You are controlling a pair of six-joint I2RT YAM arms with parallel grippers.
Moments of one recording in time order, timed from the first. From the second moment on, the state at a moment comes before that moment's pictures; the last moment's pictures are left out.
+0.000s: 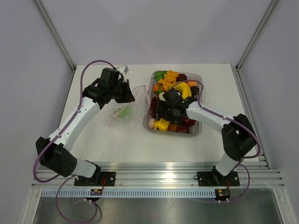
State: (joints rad) left arm -0.42 1.41 1.39 -0.72 0.21 -0.42; right arm 0.67 1.66 1.20 -0.58 0.01 0.72
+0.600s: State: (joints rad) left arm -0.42 1.42 1.38 -0.71 0.23 -0.42; right arm 0.71 1.79 1.28 -0.58 0.07 0.71
